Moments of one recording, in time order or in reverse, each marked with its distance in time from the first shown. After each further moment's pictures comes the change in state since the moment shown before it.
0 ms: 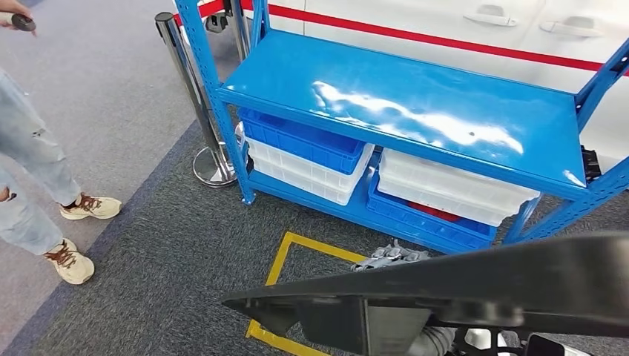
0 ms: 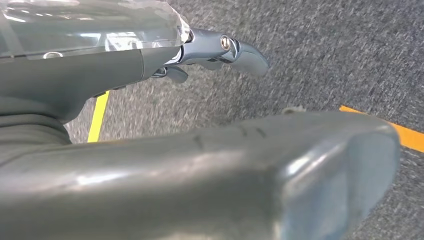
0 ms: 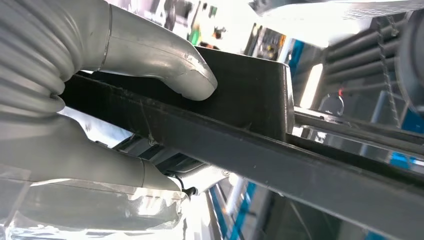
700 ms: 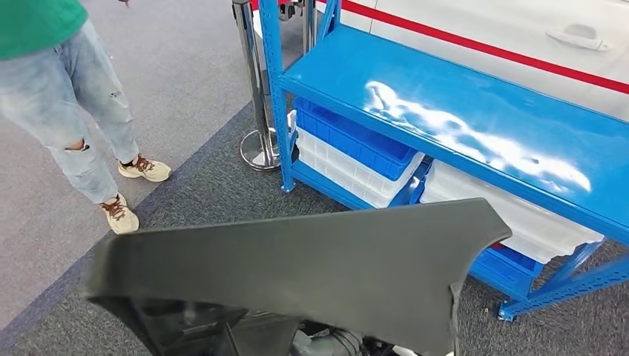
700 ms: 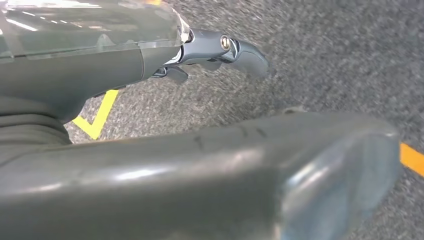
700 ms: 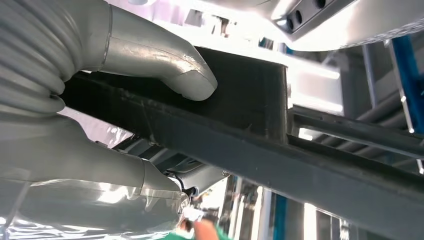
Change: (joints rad) left arm 0.009 0.000 0.000 0.000 -0.011 -0.003 0.001; right arm -0.142 0.124 0.252 0.234 -0.004 0.039 0.056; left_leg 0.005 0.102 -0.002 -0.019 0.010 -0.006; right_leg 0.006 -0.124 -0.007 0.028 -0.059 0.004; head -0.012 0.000
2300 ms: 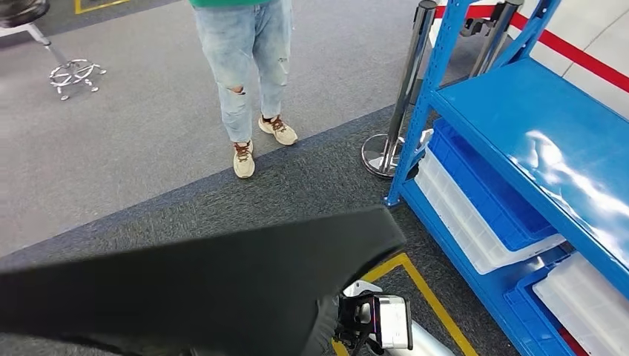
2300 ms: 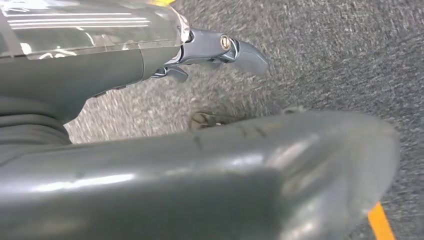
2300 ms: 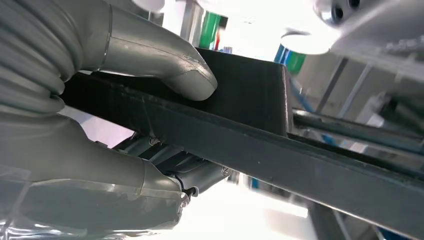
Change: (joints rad) left arm -0.010 -0.036 0.004 0.001 0.017 -0.006 -0.005; right arm -0.111 0.016 0.102 0.113 0.016 -0.022 -0.013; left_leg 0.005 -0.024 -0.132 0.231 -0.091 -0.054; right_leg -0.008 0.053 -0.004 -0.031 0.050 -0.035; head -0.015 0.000
